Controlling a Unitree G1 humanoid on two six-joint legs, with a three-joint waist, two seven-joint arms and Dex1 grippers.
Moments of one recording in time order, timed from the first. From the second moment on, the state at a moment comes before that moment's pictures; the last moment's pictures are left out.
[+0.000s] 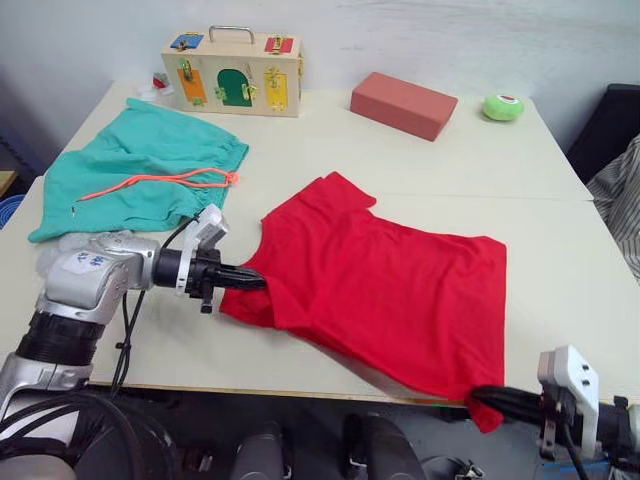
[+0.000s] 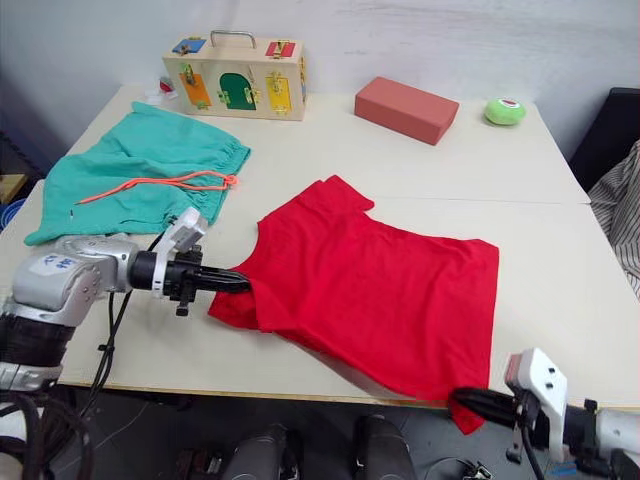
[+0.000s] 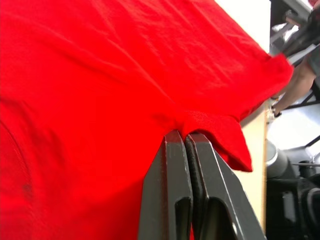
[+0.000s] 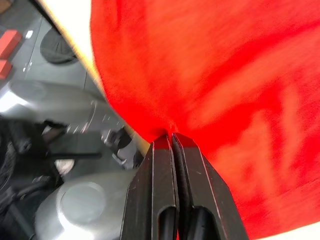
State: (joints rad) left arm -0.66 0.83 -0.16 0.09 -0.52 0.85 -1.19; right arm 0.57 -0.85 -0.44 -0.48 0.60 0.42 1.08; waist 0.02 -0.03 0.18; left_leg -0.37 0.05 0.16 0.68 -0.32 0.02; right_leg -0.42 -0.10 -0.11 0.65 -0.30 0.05
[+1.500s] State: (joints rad) left arm -0.29 0.70 -0.02 -0.10 -0.44 0.41 -1.23; right arm 0.44 -0.67 -0.13 -0.72 0.38 0.32 0.83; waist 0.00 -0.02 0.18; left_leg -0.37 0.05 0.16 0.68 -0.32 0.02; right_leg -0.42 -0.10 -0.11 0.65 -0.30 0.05
